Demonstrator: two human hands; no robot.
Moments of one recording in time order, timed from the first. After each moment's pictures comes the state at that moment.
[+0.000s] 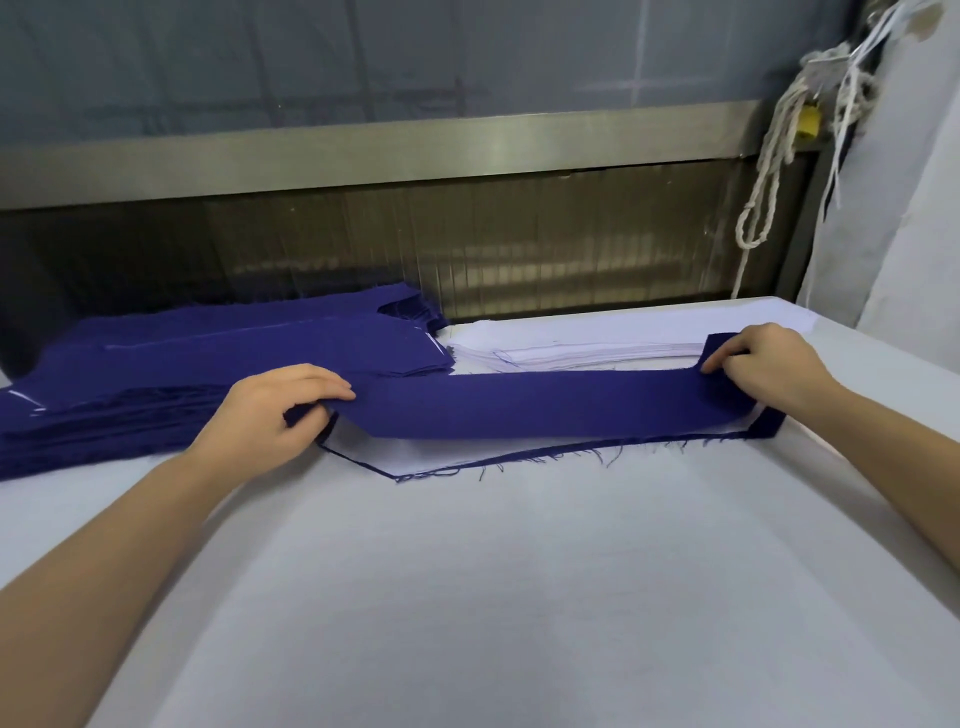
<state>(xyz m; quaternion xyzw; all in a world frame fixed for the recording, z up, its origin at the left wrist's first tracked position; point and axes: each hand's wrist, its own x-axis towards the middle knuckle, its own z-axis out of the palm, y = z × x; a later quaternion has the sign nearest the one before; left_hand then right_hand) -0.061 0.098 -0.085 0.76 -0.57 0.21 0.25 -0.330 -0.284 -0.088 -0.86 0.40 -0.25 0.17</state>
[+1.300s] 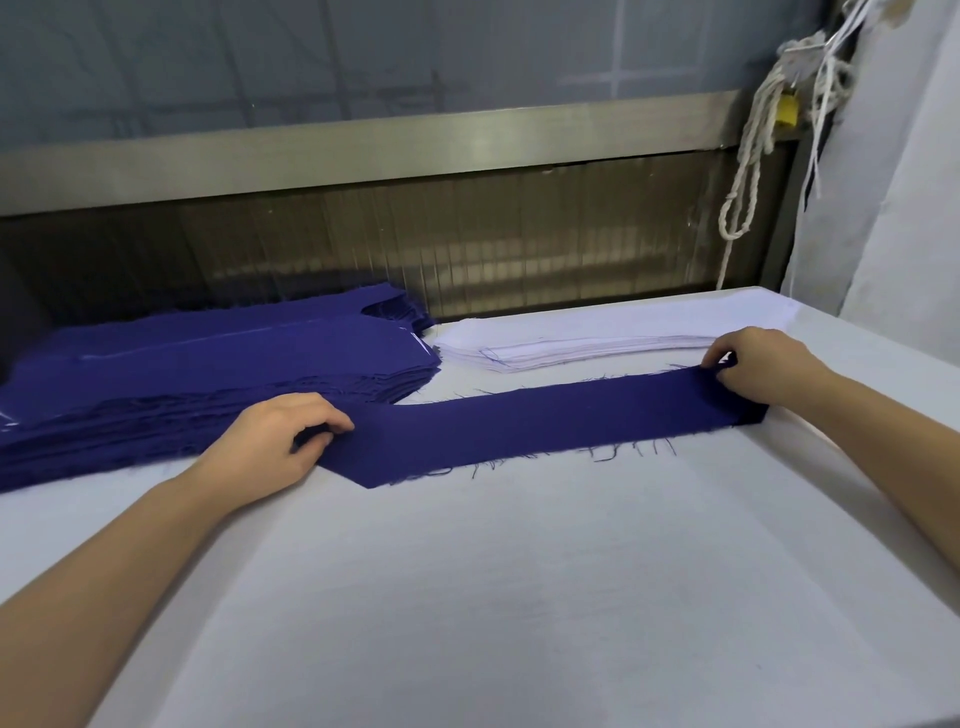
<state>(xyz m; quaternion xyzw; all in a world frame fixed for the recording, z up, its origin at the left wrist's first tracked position) -0.059 0.091 -0.100 0.78 -0.58 0.14 0.18 -0.336 -0.298 -0.093 -0.89 0.43 -0.13 0.09</state>
